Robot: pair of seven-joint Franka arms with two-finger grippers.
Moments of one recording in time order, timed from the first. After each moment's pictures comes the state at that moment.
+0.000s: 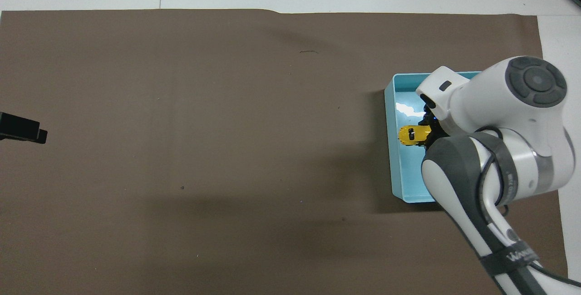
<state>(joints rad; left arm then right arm) -0.03 -0.05 0.03 -1.56 -0.04 1.46 0.10 0.15 0.06 0.00 -1.93 -0.04 1.94 -1.34</state>
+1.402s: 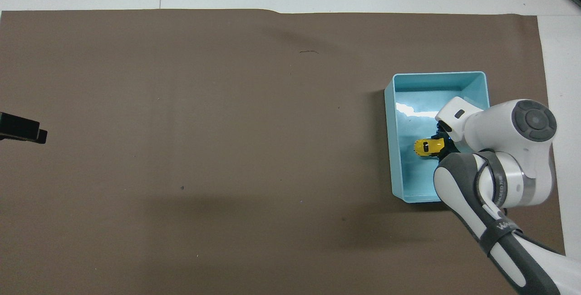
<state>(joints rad) -0.03 -0.05 0.03 -1.56 -0.04 1.46 0.10 0.03 0.12 0.00 -2.21 -0.04 2.32 -1.48</state>
